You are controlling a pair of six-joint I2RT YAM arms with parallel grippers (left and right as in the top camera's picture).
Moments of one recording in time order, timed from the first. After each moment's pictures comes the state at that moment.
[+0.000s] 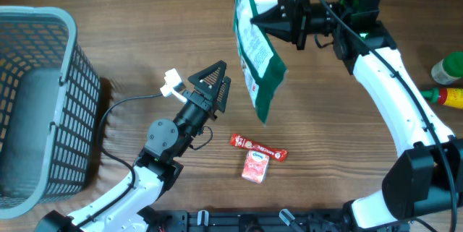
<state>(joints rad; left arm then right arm) -0.54 1.19 0.29 1.02 0.08 -1.62 0.20 1.69 1.38 0.15 -1.41 1.67</state>
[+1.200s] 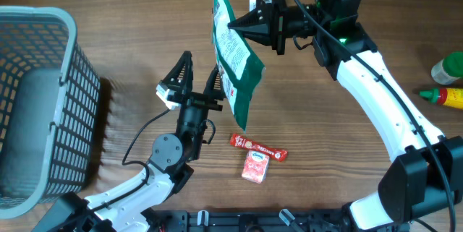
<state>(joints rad) -0.68 1.29 0.29 1.36 -0.43 -2.01 0.30 1.69 1.38 0.20 -1.34 1.85</state>
